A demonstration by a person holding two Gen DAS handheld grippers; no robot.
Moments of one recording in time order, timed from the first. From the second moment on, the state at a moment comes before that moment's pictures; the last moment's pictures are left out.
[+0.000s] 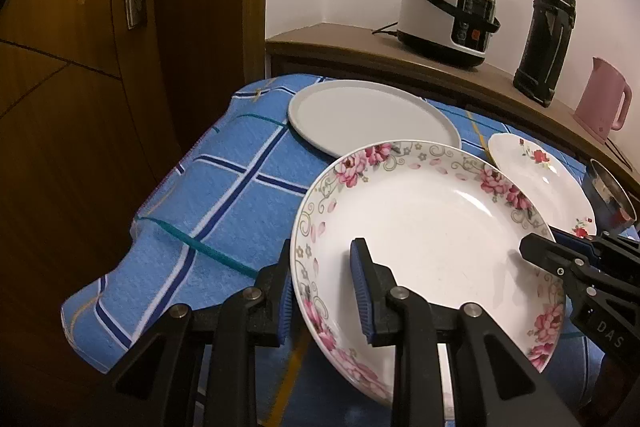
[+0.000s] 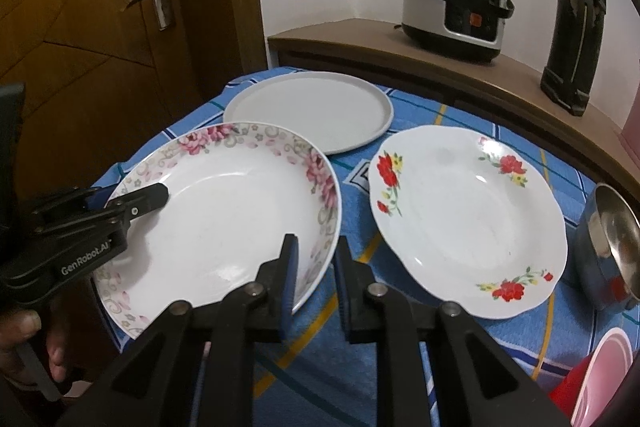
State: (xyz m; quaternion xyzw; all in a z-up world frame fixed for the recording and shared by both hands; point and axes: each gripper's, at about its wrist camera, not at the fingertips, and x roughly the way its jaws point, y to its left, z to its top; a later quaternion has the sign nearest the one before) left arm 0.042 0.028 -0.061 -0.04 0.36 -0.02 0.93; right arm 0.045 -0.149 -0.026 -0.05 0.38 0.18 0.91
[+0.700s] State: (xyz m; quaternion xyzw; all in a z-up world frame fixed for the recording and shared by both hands) left arm 0.071 0.045 -0.037 -0.03 0.33 0.00 0.94; right arm 0.073 -0.128 -0.012 -0.07 0.35 0.19 0.91
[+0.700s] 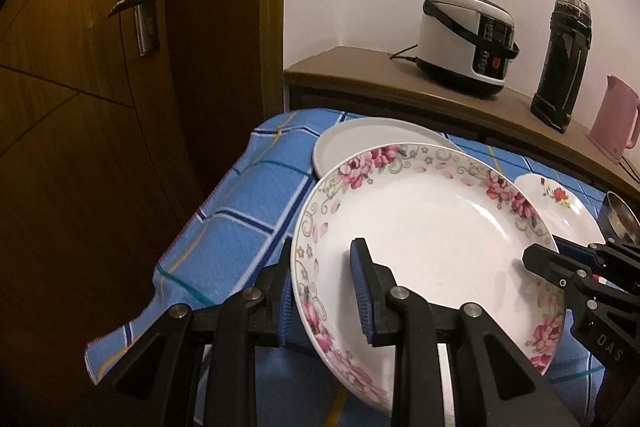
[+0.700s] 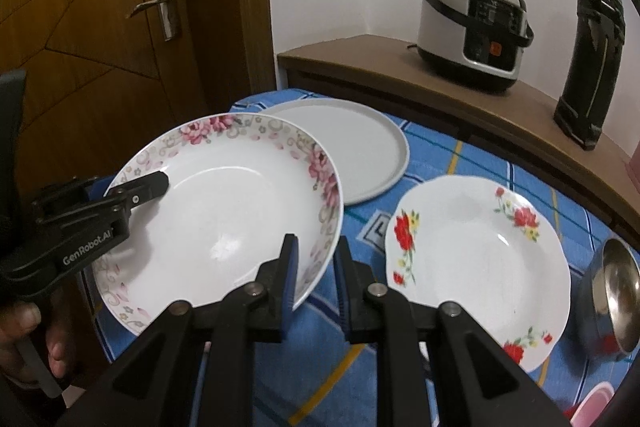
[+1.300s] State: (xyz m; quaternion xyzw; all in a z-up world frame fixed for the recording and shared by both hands) left arm 0.116 0.045 -0.013 -0.02 0.29 0.01 0.96; right arm 0.120 -0.125 0.010 -0.06 0.33 0.17 0.93
